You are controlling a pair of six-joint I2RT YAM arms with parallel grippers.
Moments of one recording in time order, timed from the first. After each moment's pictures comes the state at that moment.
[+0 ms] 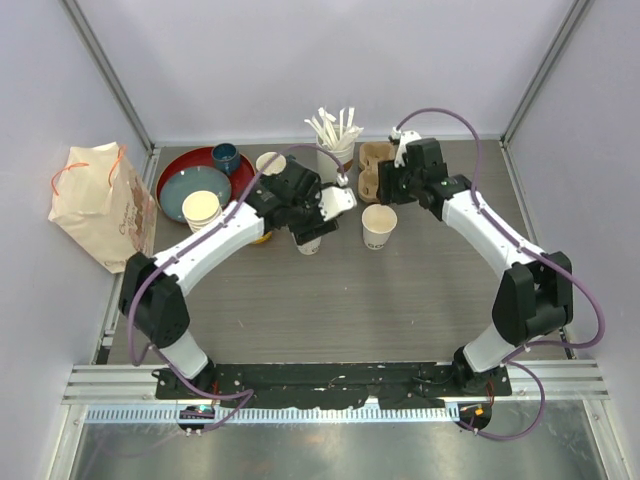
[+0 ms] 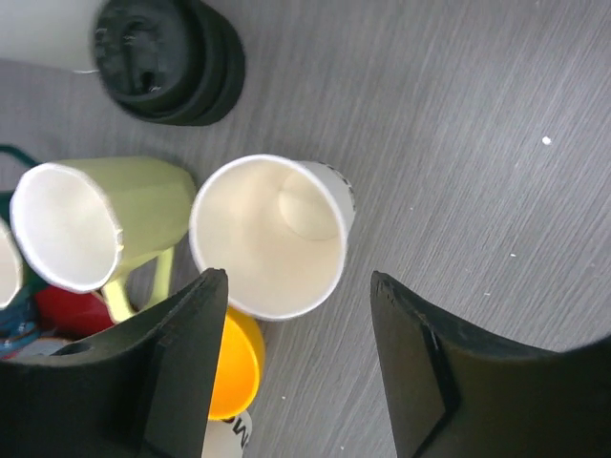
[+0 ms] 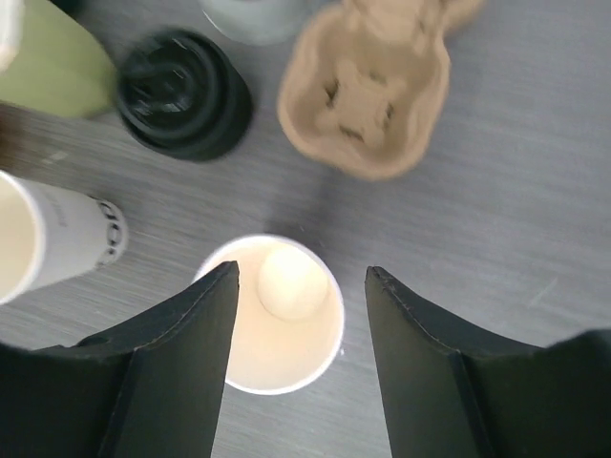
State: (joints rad) left arm -0.69 1.67 1.44 -0.68 0.08 0.63; right arm 0.34 1.58 1.28 -0.40 -0.01 0.11
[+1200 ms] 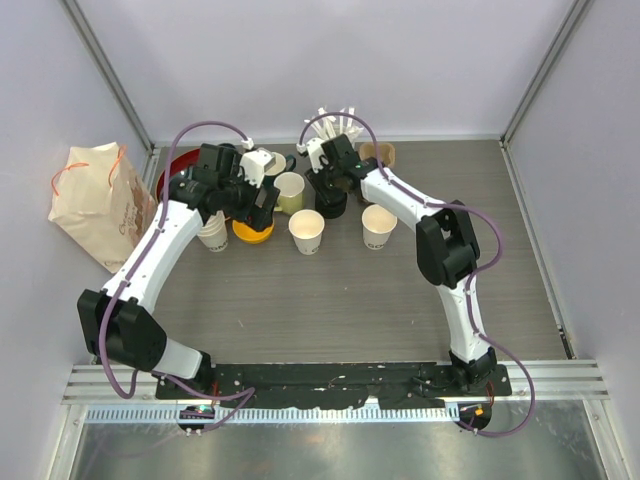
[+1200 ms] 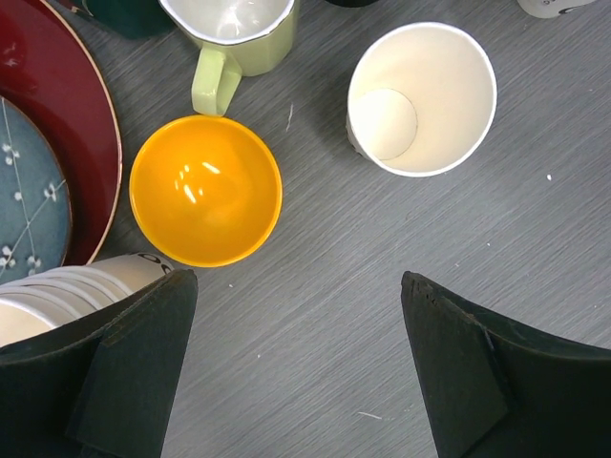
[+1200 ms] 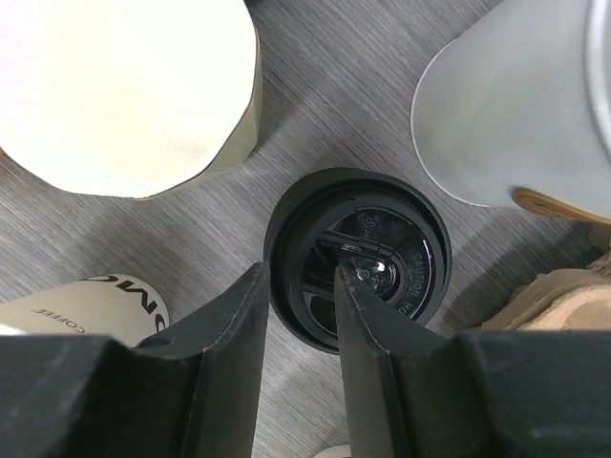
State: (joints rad) left arm -0.29 1.45 1.39 -0.79 0.25 0.24; right arm 0.58 2.20 1.90 -0.48 -0.08 -0.21
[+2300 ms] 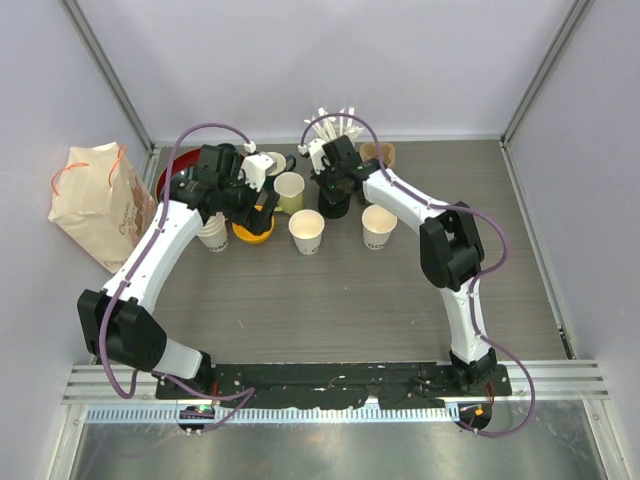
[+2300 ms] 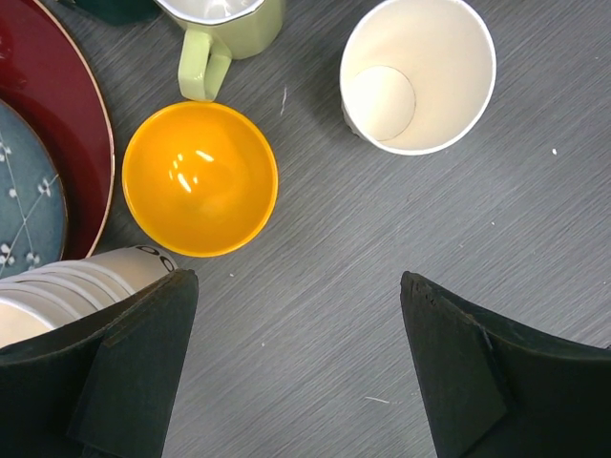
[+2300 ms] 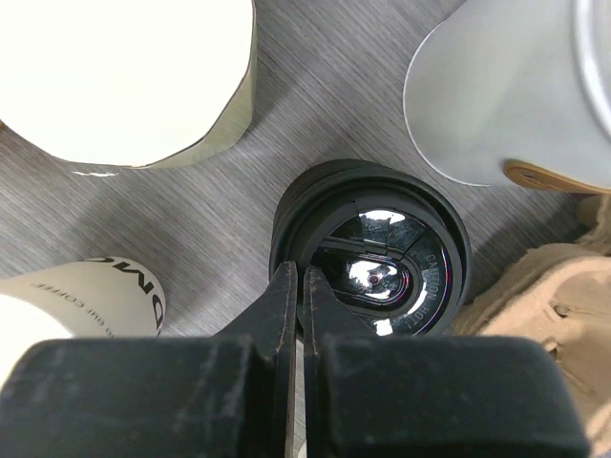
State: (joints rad) left arm -0.29 1.45 1.39 -0.82 0.26 0.29; right arm 0.58 2.18 1.86 -0.49 -0.05 -0.22
